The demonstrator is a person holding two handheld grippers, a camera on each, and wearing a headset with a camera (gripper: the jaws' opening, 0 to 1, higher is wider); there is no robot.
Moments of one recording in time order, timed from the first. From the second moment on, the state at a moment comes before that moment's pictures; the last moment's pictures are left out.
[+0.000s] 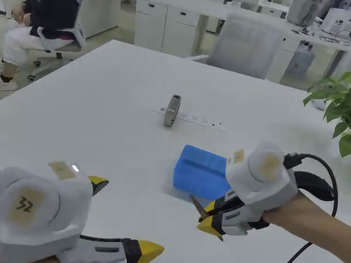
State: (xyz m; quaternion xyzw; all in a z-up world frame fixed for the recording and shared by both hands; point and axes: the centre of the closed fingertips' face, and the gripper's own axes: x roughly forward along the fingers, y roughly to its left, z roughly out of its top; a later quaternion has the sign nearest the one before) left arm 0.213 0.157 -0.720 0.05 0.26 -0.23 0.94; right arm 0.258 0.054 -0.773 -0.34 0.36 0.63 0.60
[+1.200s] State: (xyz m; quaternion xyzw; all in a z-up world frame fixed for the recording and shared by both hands) left arm 0.222 0.203 -0.758 0.11 0.21 -0.05 0.97; right arm 0.279 0.040 -0.864 -0.43 0.44 0.58 0.52
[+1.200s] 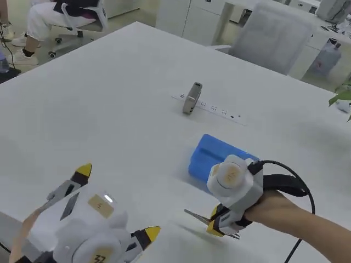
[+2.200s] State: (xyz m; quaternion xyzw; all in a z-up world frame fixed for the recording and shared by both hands) left arm 0.220 0.204 -0.765 0.11 0.23 -0.04 0.97; right arm 0.276 0.039 -0.869 -0.43 0.40 0.60 0.54
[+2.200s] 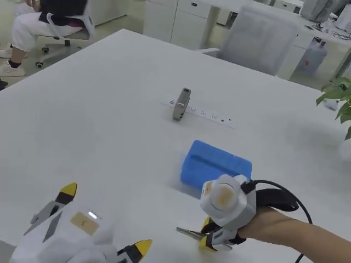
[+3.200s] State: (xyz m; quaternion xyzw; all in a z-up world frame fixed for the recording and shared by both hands) left arm 0.220 0.205 -0.764 0.11 0.24 -0.05 0.96; right arm 0.292 0.004 -0.771 -0.13 0.27 0.43 0.85
